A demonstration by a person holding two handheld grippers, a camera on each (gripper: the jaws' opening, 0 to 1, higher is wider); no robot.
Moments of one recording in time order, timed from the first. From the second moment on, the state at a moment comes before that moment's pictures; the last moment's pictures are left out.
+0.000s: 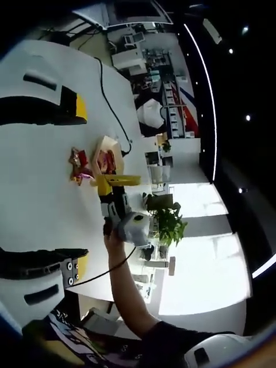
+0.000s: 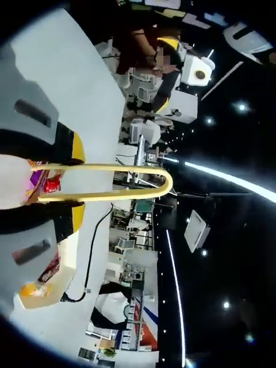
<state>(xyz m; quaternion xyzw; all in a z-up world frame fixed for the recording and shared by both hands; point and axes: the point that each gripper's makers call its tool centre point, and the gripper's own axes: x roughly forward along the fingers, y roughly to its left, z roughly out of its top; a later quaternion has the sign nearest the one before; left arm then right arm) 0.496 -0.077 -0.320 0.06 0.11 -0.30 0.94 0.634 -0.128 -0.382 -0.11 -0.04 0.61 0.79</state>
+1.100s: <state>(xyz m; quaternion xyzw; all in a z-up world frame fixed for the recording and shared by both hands) 0.497 -0.075 -0.323 0.06 0.12 -0.30 0.95 0.634 -0.154 -0.405 -0.12 0.01 0.61 0.78</state>
